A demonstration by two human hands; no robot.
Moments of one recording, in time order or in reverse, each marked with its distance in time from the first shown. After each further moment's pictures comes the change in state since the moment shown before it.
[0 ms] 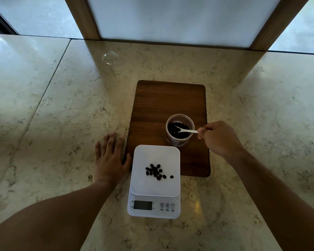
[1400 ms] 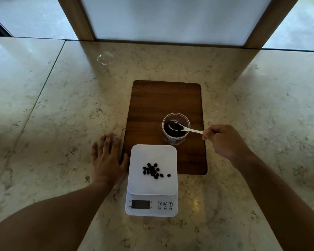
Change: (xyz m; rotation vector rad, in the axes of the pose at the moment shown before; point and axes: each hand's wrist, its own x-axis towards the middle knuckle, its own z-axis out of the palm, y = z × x) left_hand 0.000 0.001 0.000 -0.001 0.000 -0.002; right_hand -0.007 0.027 -0.011 0.220 -0.041 0.034
